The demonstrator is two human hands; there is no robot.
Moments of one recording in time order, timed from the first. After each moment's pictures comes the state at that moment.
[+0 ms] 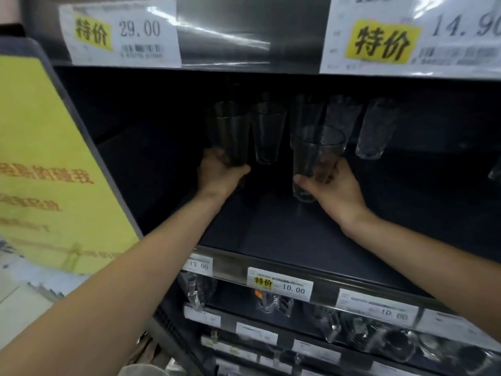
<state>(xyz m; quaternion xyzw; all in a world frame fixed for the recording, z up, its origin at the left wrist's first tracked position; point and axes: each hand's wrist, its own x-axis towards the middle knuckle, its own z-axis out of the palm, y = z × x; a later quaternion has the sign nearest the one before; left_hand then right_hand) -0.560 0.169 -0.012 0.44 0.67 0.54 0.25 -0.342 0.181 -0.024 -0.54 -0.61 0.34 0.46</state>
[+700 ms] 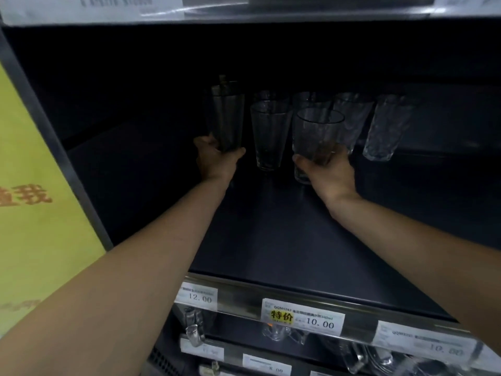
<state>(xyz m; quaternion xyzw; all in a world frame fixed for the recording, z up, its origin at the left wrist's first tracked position) -0.578 0.246 -0.022 0.37 0.60 0.65 0.28 -0.383 0.240 -0.026 -0.57 -0.56 0.31 0.51</state>
